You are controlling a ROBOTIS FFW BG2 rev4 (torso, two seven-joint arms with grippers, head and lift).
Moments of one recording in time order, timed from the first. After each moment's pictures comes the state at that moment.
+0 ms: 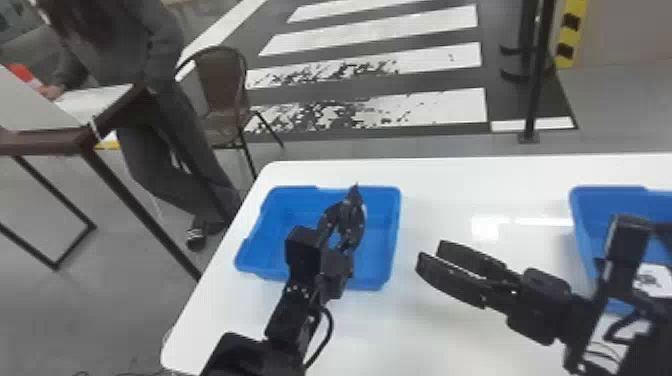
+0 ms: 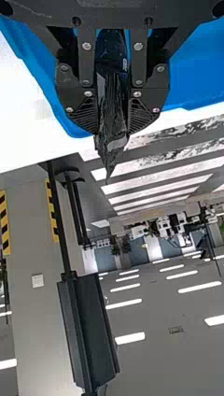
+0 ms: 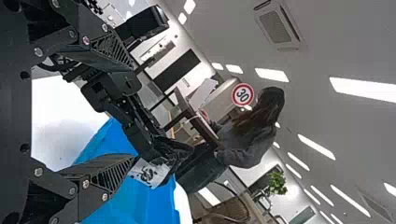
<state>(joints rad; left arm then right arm) 0.32 0.12 0.00 -1.90 -0.14 0.09 -0.05 0.05 -0.24 0.34 -1.77 -0.77 0.48 0.71</state>
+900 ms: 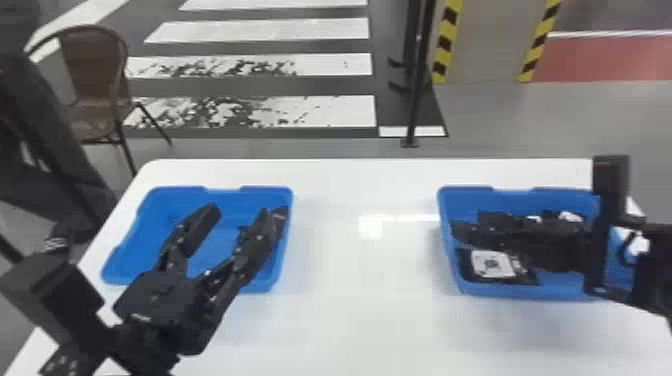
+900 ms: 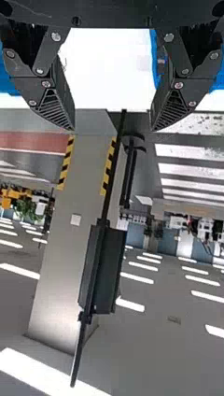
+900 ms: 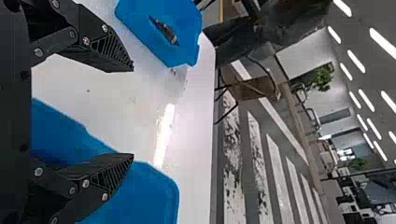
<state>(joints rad) 0.70 0.13 0.03 -2.51 0.28 0.27 -0.15 -0.04 -0.29 -0.10 -1.84 -0.28 0.91 0.80</state>
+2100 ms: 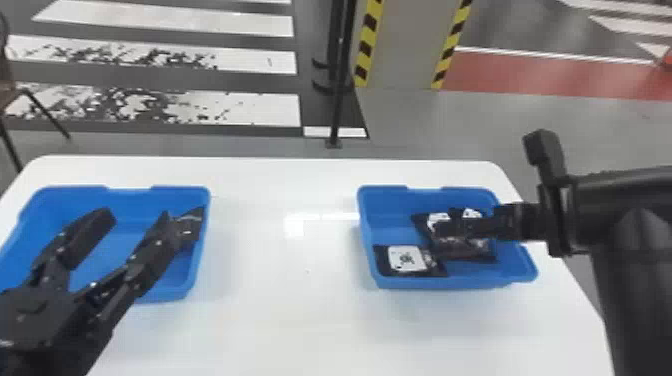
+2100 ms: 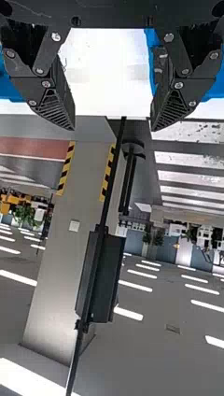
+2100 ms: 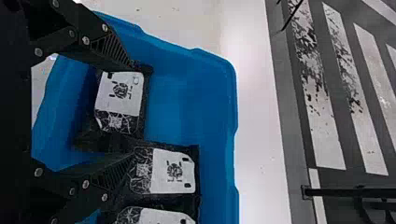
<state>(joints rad) 0.71 0.11 0.06 -2.54 0.29 0.32 -0.15 -0.28 -0.29 -0.10 -1.85 0.36 1.57 1.08</state>
